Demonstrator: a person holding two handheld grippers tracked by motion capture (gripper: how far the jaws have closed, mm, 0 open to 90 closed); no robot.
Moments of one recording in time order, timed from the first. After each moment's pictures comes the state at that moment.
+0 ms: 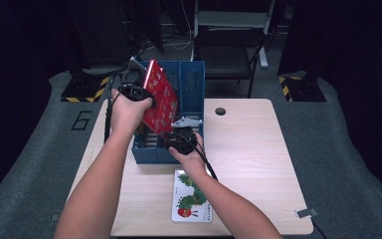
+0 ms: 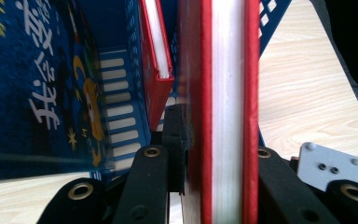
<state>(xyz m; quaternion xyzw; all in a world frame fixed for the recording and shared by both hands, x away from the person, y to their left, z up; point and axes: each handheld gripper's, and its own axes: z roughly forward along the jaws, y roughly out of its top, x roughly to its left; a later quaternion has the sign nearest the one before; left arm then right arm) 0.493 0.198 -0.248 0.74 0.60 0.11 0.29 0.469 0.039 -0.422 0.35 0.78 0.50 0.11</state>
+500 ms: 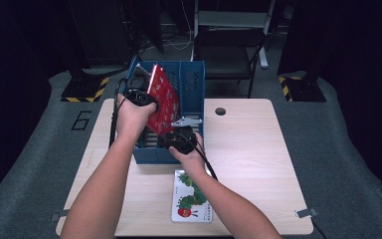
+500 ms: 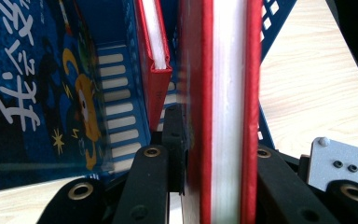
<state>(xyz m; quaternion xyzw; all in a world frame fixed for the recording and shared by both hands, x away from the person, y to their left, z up) 0.495 0.191 -0.264 0.74 0.60 0.11 0.28 0.474 0.039 -0.426 0.36 0.78 0.50 0.10</state>
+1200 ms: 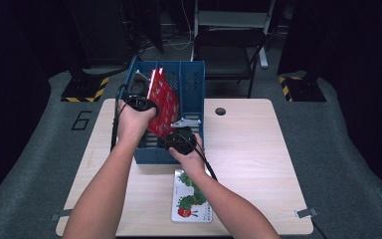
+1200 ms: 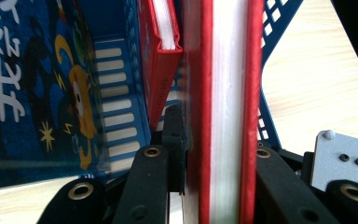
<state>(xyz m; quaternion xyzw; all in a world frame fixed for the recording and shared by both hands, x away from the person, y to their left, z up) 0.496 0.194 -0.284 0.74 0.60 0.11 0.28 0.477 0.041 -0.433 0.37 0.79 0.48 0.10</state>
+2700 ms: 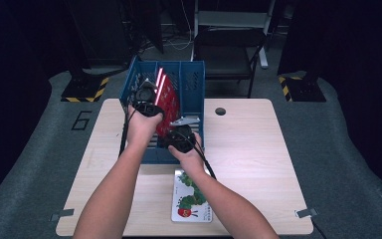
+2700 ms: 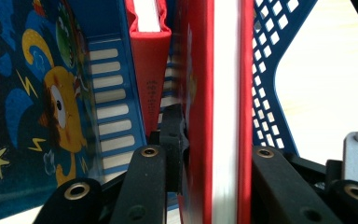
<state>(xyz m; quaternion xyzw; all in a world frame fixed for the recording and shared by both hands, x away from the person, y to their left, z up) 0.507 0.180 -0.314 0.74 0.60 0.13 0.28 0.485 0.044 -0.436 0.38 0.79 0.47 0.10</state>
